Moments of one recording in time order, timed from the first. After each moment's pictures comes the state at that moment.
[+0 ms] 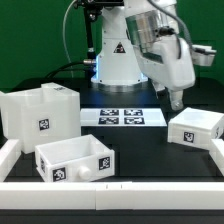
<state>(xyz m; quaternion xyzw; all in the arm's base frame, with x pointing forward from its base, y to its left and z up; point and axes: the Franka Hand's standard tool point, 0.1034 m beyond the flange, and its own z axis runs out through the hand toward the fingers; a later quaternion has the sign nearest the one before) 0.470 0.062 0.082 -0.70 0.70 0.06 0.11</state>
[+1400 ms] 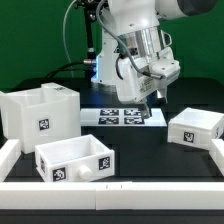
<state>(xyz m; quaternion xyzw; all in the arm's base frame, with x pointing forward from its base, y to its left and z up) 0.406 0.061 0.039 -0.48 0.87 0.07 0.10</state>
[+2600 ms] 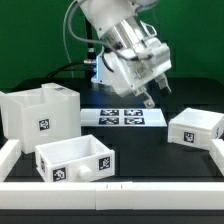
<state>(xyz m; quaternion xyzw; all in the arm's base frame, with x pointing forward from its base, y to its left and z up) 0.410 0.069 0.050 -0.47 0.84 0.15 0.23</state>
